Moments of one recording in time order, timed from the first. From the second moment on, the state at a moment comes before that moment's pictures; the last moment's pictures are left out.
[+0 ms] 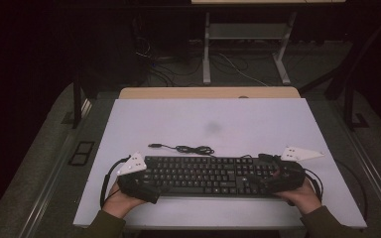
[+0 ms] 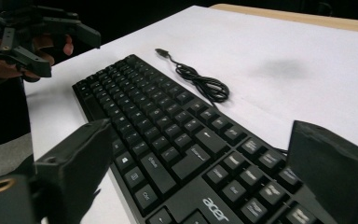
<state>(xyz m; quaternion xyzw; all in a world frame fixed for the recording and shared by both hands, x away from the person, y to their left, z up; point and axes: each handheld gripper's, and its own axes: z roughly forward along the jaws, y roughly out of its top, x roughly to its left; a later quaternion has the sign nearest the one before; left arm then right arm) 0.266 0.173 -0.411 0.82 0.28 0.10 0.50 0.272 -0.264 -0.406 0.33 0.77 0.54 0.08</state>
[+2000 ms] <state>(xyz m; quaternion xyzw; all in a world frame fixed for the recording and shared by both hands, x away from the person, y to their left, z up) 0.267 0.171 -0.413 0.82 0.28 0.10 0.50 0.282 -0.200 -0.431 0.27 0.86 0.42 0.03</state>
